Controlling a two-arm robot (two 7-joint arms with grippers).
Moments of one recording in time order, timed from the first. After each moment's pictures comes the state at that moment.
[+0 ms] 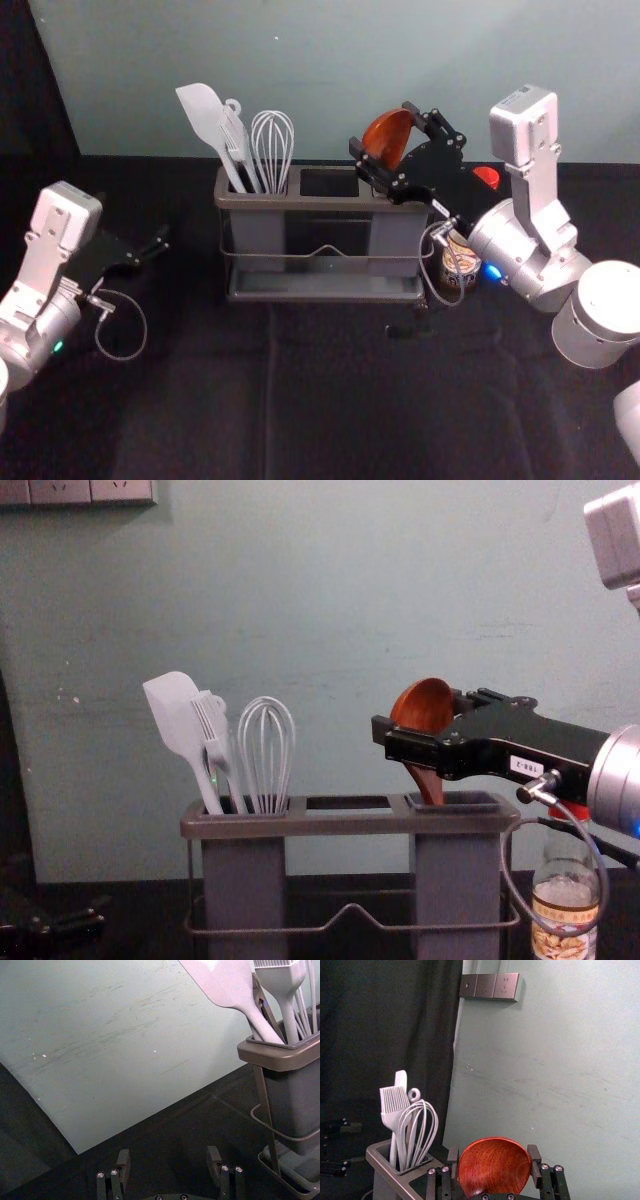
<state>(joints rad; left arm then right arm) -0.20 0.60 0.45 -1.41 -0.25 -0.12 0.03 0.32 0.26 -0.34 -1.48 0.14 -0.10 0.34</state>
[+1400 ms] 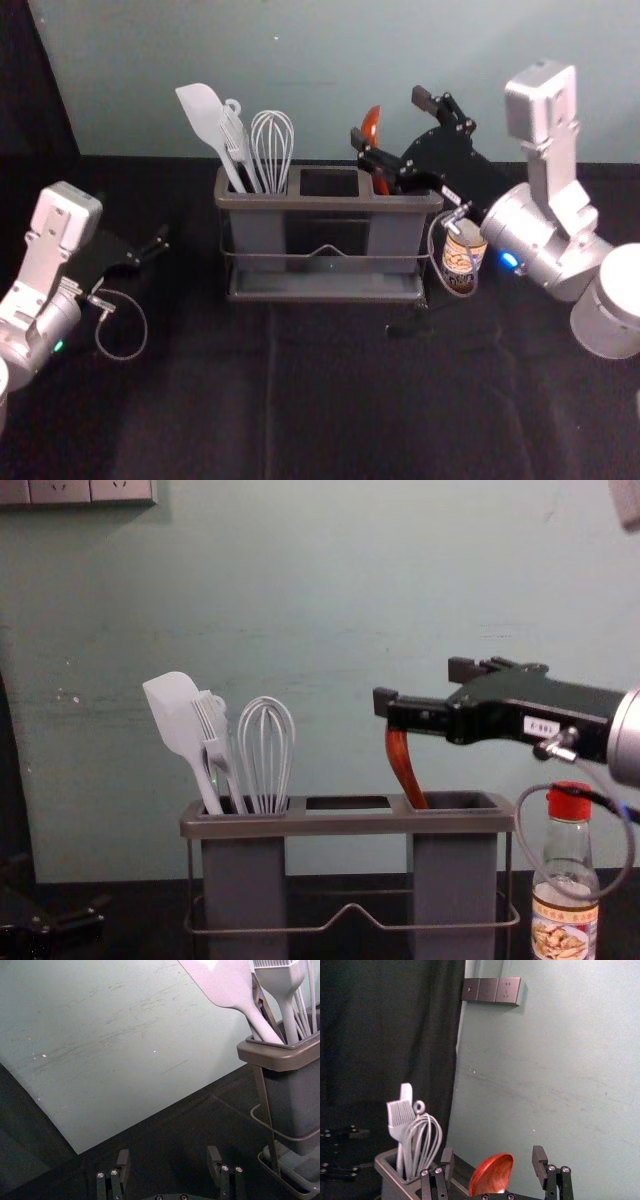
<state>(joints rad) -0.20 0.60 0.45 -1.41 -0.25 -0.12 0.03 0.30 0.29 -0.32 -1.59 0.16 0.00 0.35</state>
